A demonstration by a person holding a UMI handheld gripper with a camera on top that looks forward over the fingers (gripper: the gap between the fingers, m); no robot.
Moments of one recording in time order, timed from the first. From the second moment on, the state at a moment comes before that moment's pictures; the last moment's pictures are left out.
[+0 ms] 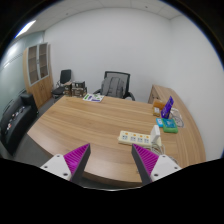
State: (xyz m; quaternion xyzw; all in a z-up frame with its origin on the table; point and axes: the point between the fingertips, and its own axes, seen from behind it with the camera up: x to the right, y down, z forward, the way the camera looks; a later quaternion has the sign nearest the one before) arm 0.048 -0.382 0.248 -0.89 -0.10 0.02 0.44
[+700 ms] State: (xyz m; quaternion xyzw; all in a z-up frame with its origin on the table) arm 0.255 -0.225 0.107 -0.88 0.01 -0.03 0.48
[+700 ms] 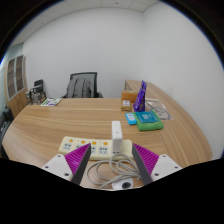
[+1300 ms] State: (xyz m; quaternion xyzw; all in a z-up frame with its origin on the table) arm 0.275 -0.131 0.047 -0.88 0.00 -0.03 0.47
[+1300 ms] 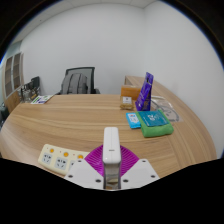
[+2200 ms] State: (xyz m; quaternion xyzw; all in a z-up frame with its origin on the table) arm 0.383 -0.134 0.025 -0.88 0.10 0.09 0.46
